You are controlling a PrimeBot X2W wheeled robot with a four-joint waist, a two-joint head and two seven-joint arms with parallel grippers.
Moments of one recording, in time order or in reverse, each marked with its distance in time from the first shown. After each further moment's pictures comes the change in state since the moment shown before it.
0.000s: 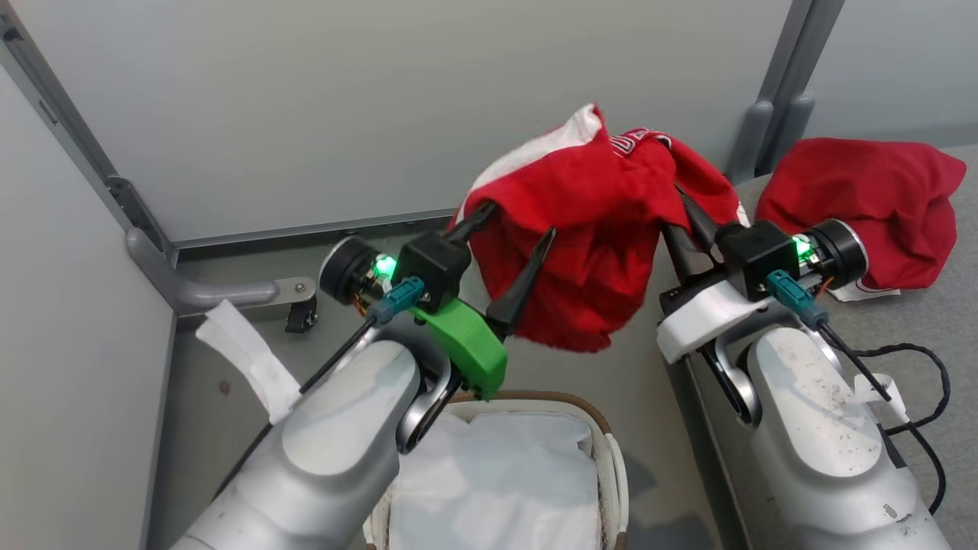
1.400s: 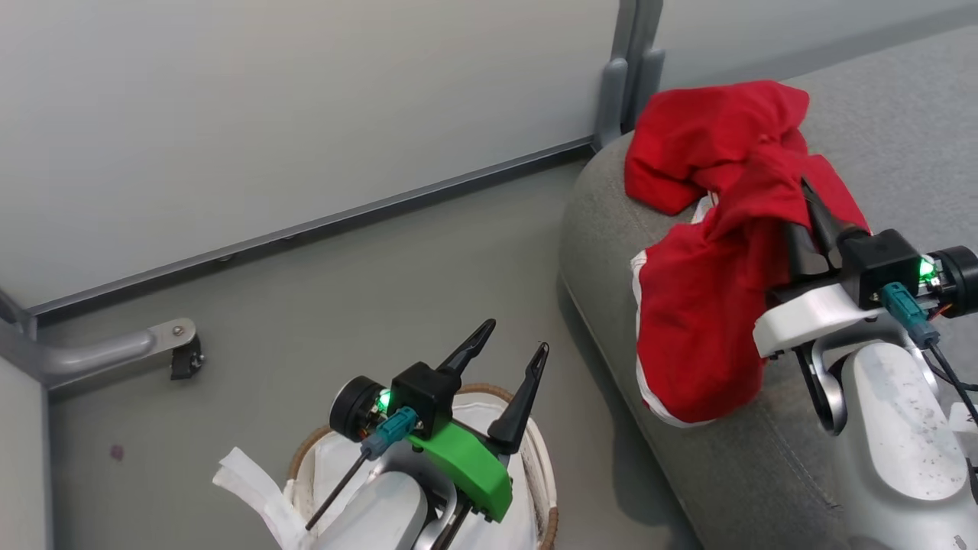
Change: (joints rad) left arm 0.372 -0.052 0.178 -0.117 0.124 -0.020 -0.007; right arm 0.099 -0.021 -0.251 -0.108 -0.081 0.000 0.000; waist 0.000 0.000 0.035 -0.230
